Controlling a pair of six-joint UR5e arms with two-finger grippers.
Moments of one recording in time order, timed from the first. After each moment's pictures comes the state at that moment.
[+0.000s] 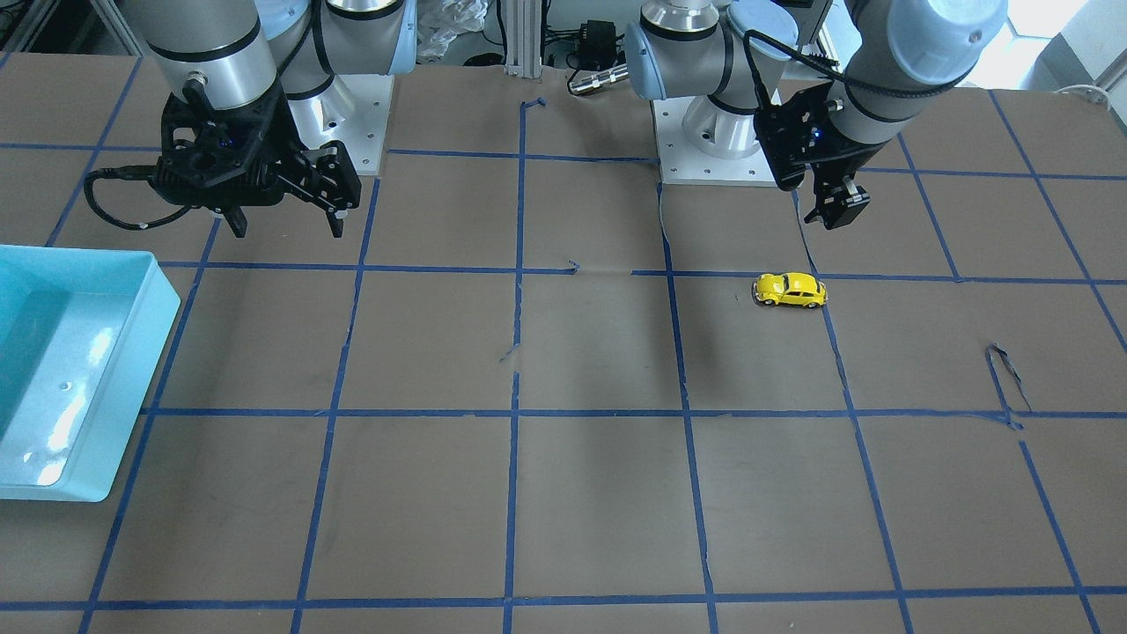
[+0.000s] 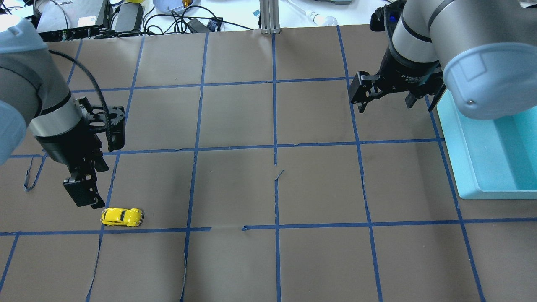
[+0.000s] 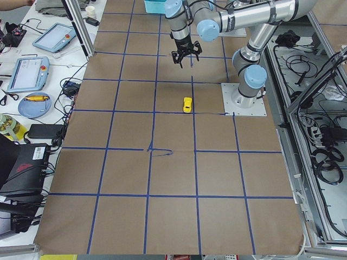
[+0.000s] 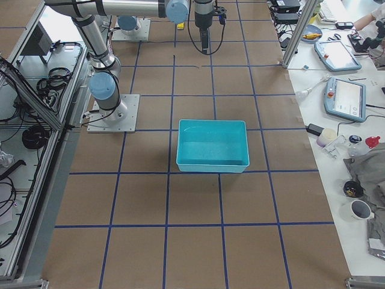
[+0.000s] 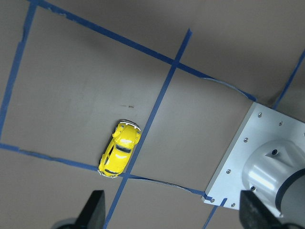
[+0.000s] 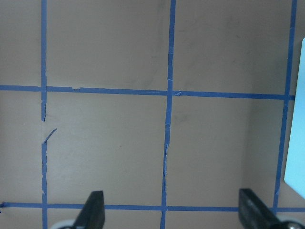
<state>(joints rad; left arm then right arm) -1.36 -1.43 -1.91 -1.71 1.70 1.55 1.63 -1.61 1.68 -1.70 -1.60 0.01</state>
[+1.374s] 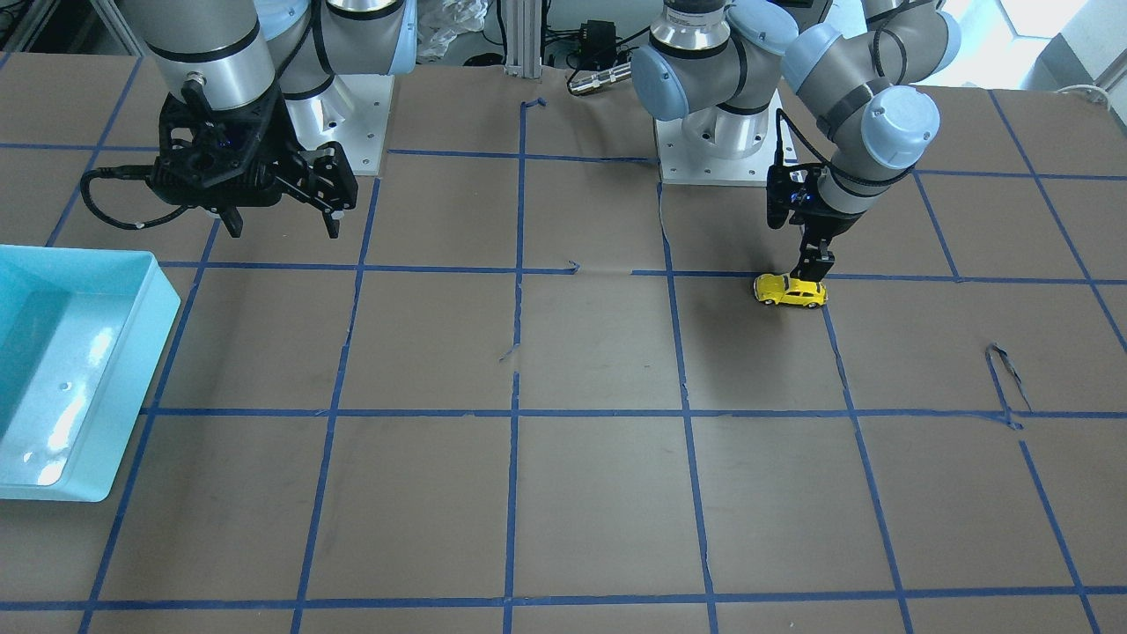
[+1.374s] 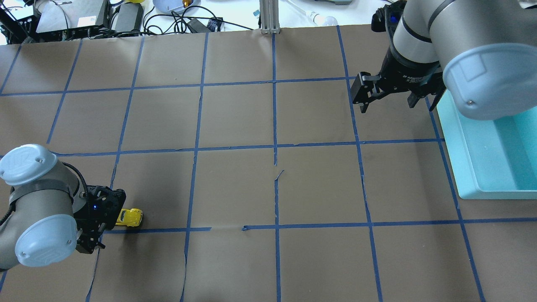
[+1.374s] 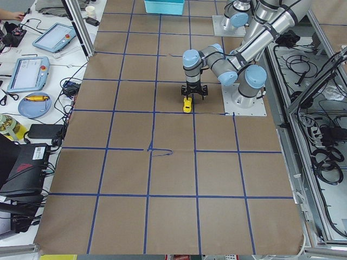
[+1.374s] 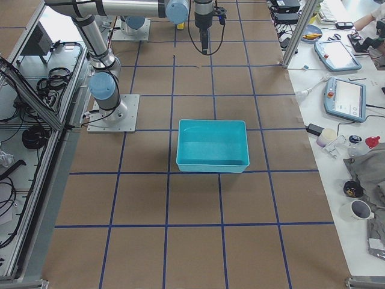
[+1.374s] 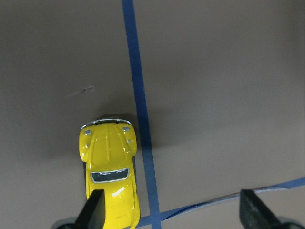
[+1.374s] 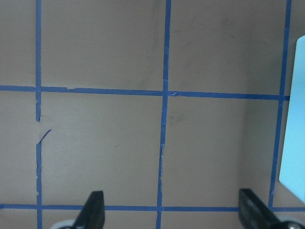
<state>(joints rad) -1.09 -1.42 -2.44 -0.96 1.70 2.16 1.63 -1.61 1.68 -1.70 -1.62 0.01</state>
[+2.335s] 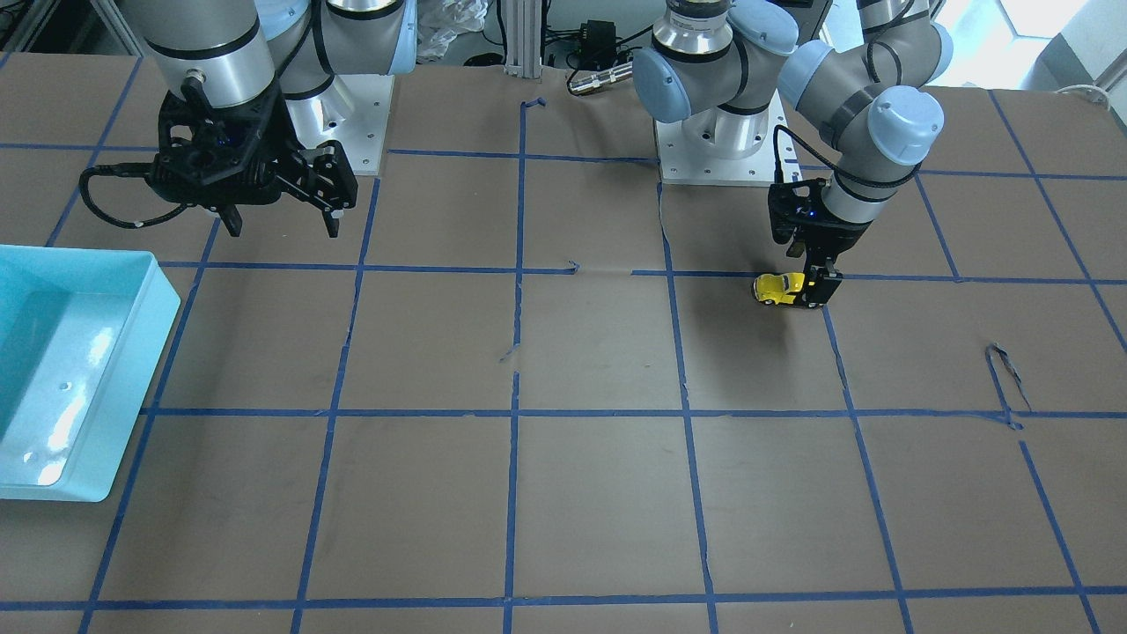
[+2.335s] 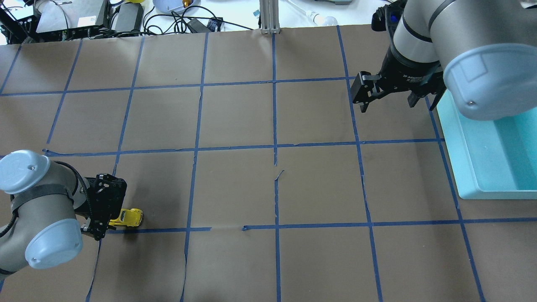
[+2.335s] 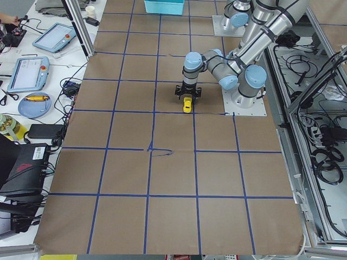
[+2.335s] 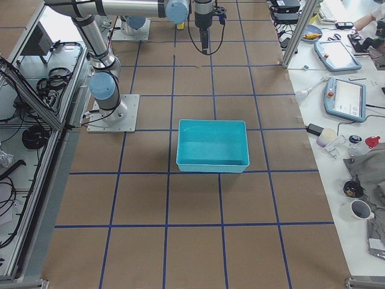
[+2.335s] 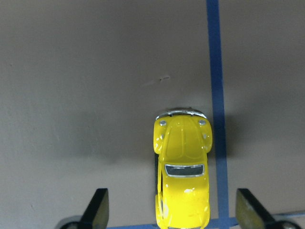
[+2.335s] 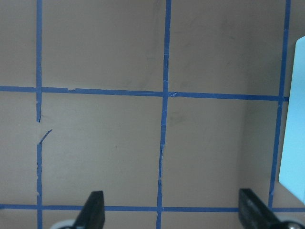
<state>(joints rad) -1.06 -1.47 -2.47 -0.77 1.56 2.16 1.63 -1.61 1.68 -1.70 -1.62 0.01</state>
